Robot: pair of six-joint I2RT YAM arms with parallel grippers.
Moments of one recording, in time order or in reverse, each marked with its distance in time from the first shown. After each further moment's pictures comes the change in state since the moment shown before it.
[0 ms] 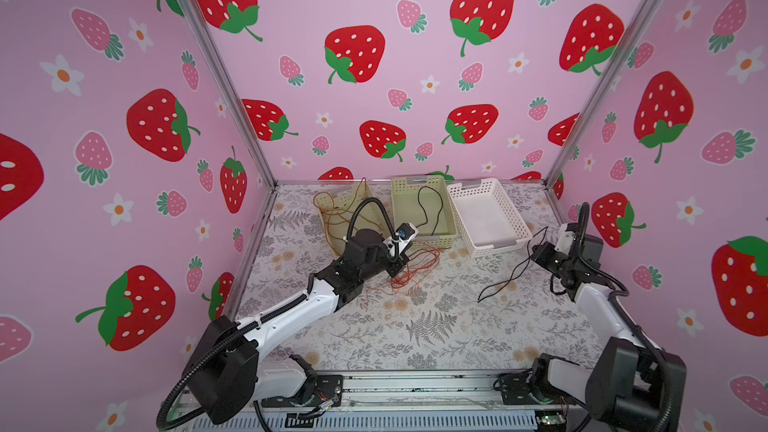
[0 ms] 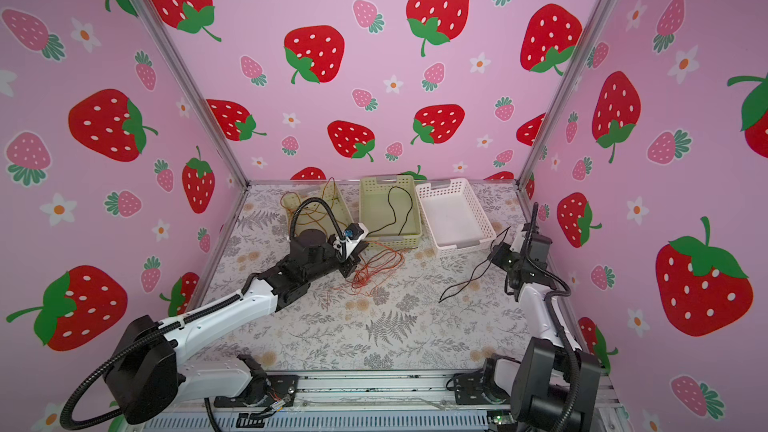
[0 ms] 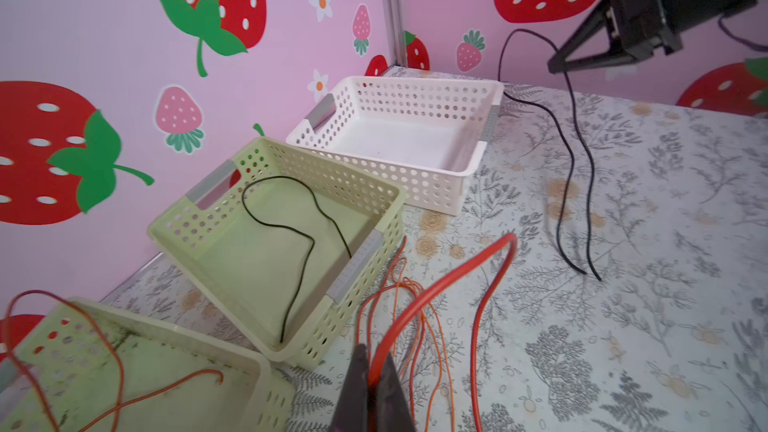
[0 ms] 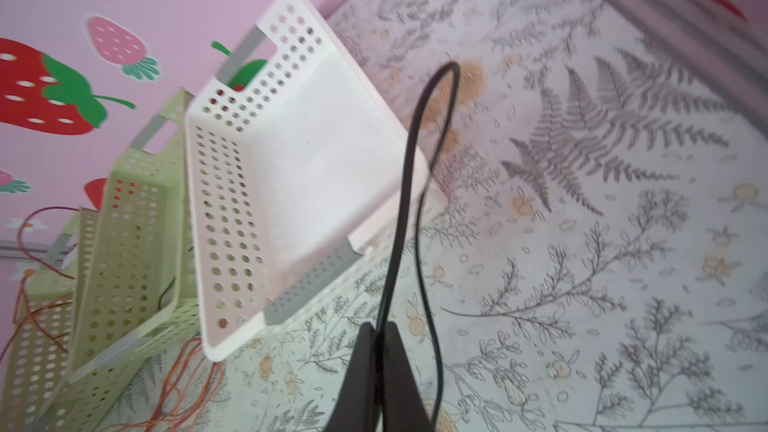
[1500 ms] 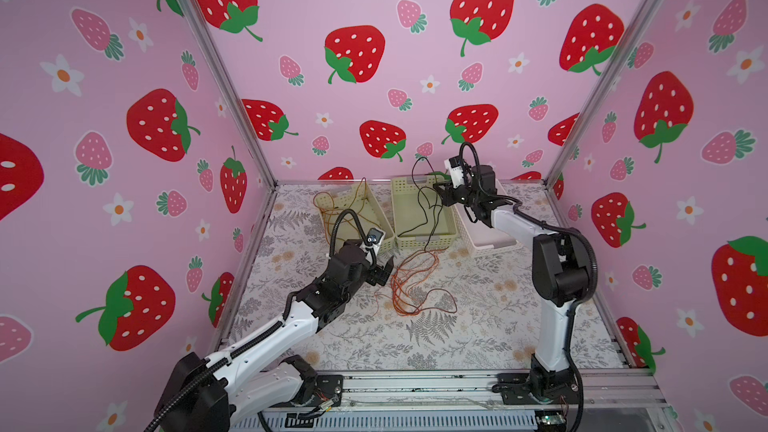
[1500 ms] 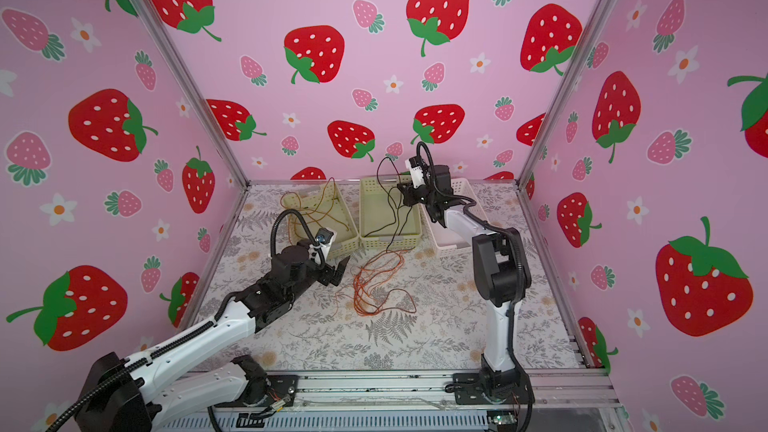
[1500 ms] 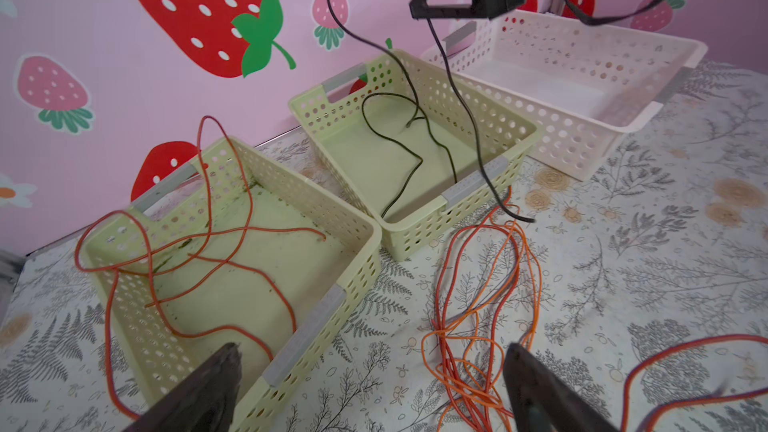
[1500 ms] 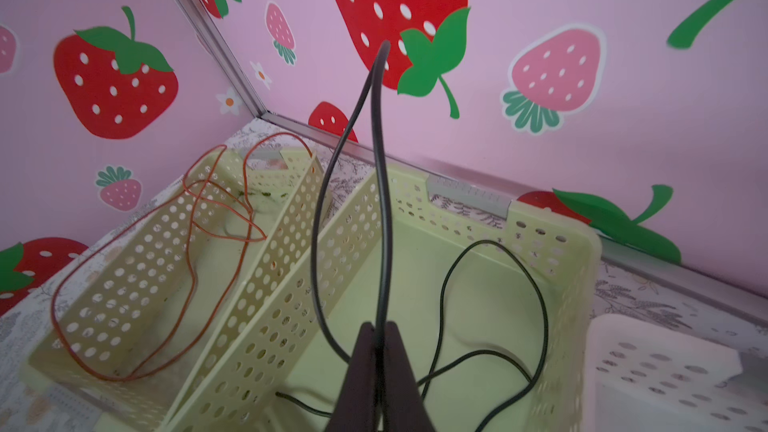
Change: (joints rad) left arm 0.047 -0.267 -0.171 -0.137 -0.414 -0.216; right arm 0.612 0.937 0.861 0.275 -0.085 -0.293
